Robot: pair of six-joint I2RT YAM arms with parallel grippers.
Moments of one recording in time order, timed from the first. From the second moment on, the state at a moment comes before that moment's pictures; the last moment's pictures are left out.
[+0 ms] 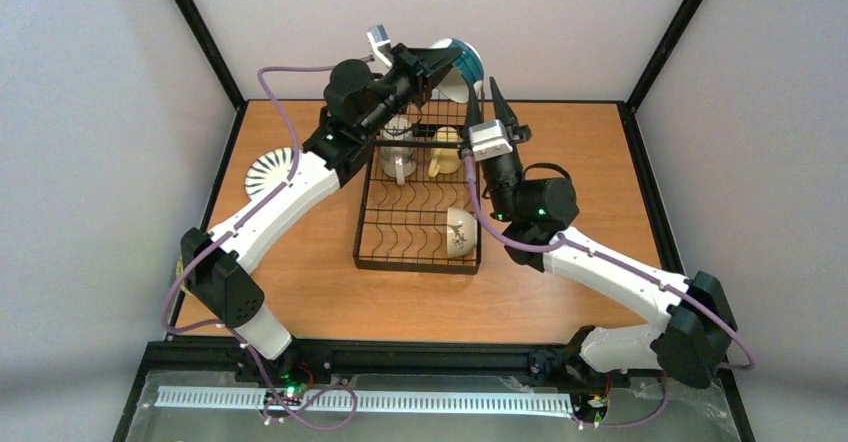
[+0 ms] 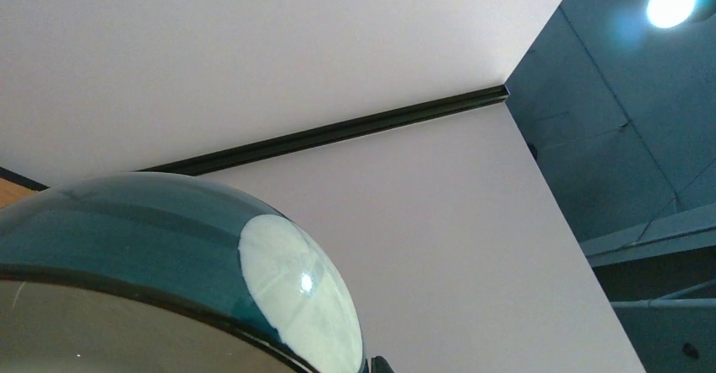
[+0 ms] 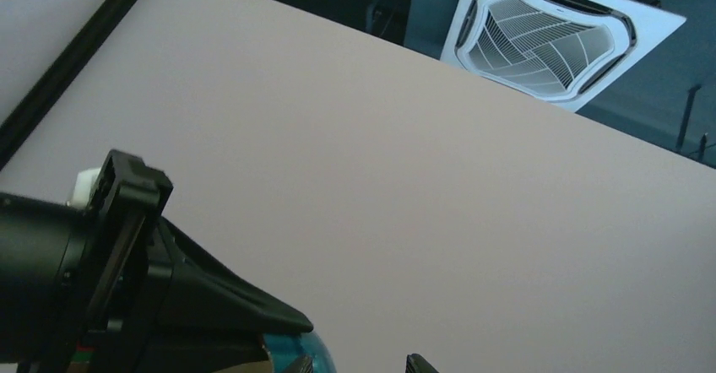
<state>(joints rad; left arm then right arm) -0.62 1.61 1.60 0.25 0.13 -1.45 0.85 1.29 0.97 1.09 0.33 -0.92</state>
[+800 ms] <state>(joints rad) -0.62 1.60 1.62 0.04 0.12 -1.26 0.85 1.06 0.99 0.77 0.30 -0.66</state>
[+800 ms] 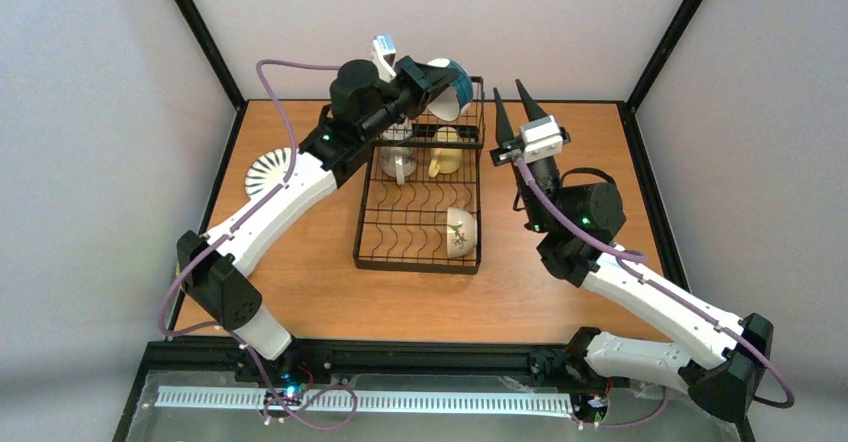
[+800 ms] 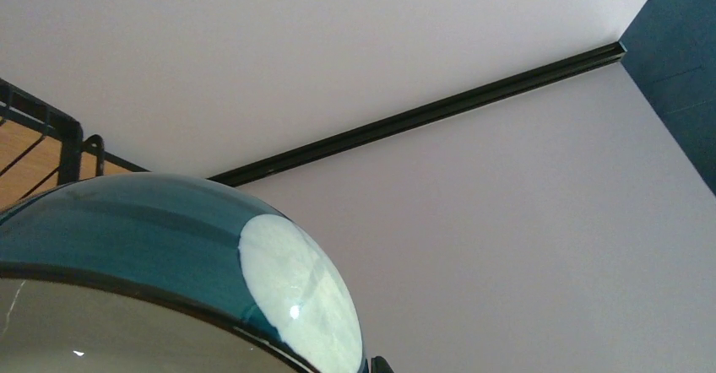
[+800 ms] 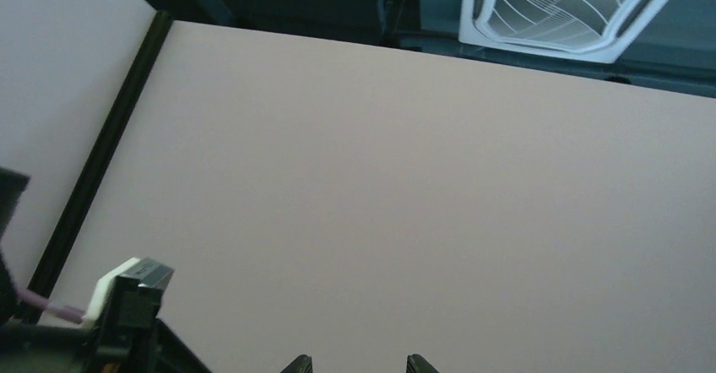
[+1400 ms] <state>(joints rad) -0.62 1.32 1.52 -0.16 0.30 -1.09 0.68 1.16 1.12 0.32 0.56 -0.16</state>
